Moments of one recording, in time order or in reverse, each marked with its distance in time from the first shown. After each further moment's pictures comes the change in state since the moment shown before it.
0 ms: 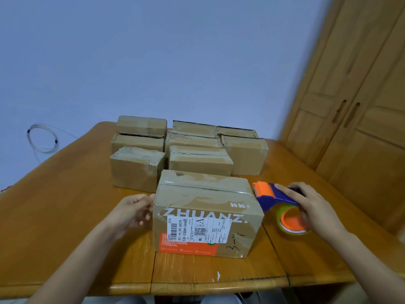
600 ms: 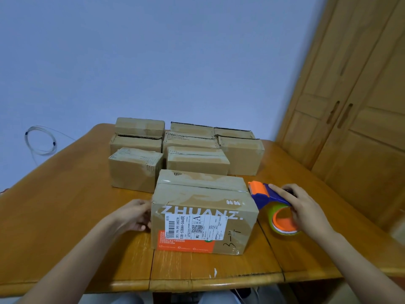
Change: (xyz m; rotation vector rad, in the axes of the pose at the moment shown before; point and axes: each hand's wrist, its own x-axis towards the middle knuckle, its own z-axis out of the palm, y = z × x) left_hand 0.009 0.002 0.008 0.180 -0.105 -0.193; right_hand -0.005 -0.010 0.008 0.003 0.009 0.074
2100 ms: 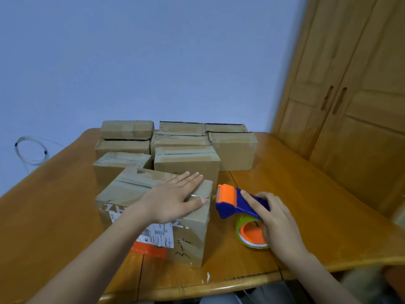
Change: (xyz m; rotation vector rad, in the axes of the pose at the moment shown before) left_hand -0.029 0.095 0.090 1.311 -0.030 0.557; right_hand -0.017 -0.072 0.015 0.055 0.164 0.036
